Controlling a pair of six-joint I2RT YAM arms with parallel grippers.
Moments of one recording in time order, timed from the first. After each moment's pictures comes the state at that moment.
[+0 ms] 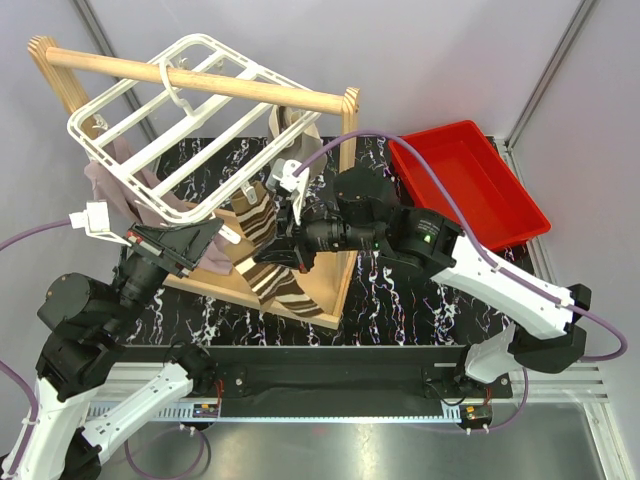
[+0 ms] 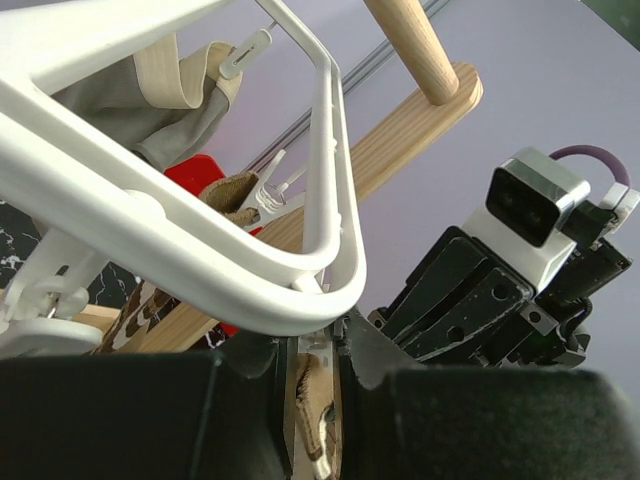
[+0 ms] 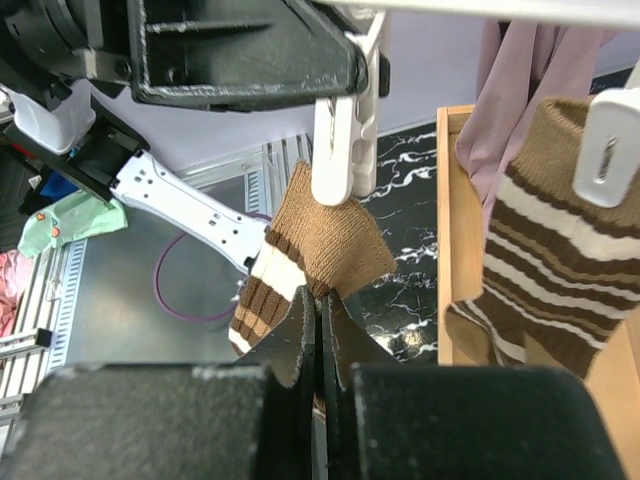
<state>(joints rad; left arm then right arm) -0.66 0.48 1.14 -0.46 -0.09 -0.87 1.15 1.48 1.80 -0.52 -0.32 0.17</state>
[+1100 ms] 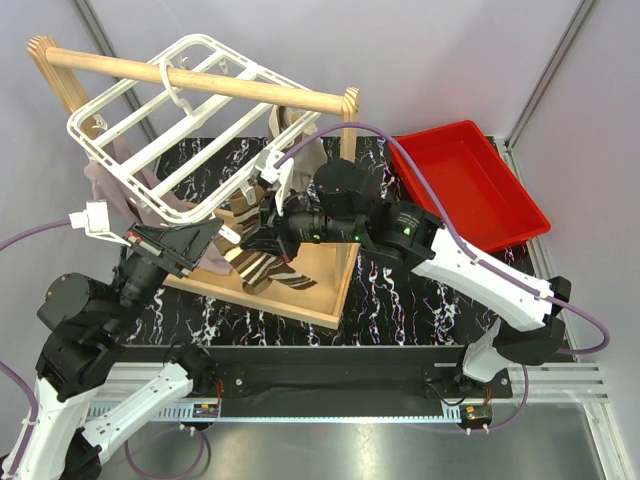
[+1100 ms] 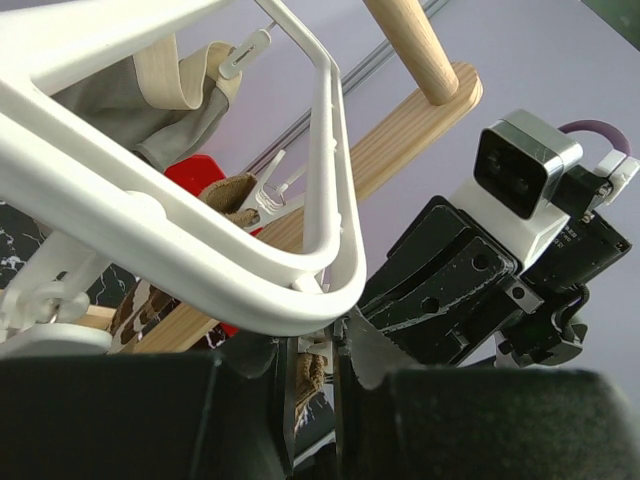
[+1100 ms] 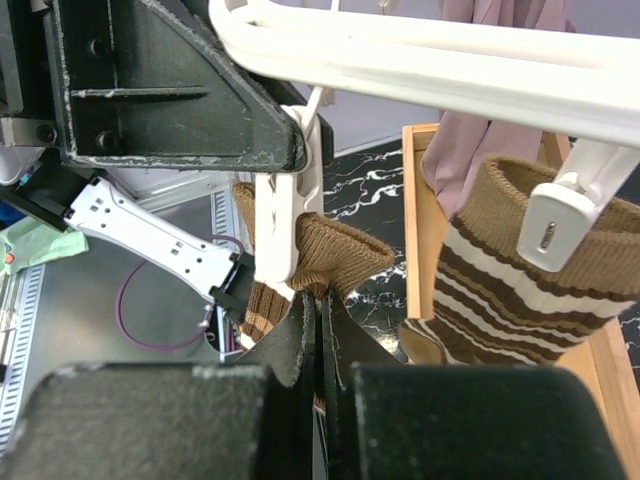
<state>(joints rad) -0.66 0.48 1.14 -0.46 -0.09 -0.86 1.15 1.58 1.90 -0.52 -0.26 0.14</state>
